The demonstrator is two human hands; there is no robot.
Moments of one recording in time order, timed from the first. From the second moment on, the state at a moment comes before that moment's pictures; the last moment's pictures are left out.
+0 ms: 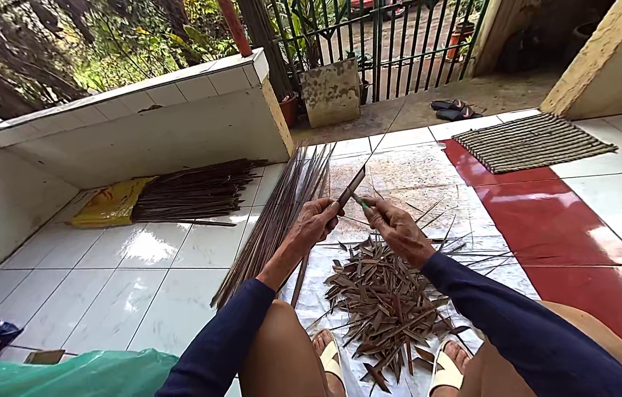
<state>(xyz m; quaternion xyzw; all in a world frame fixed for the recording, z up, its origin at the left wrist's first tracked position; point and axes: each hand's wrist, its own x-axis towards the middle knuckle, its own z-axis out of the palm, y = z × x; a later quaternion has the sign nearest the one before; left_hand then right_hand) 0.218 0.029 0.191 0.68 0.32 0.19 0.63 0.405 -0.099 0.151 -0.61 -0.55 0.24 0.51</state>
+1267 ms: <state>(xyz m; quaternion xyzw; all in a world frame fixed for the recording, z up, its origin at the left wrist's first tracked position) 0.222 0.024 0.198 0.65 0.30 0.15 0.68 0.387 -0.096 0.143 -0.73 -0.52 0.04 0.44</state>
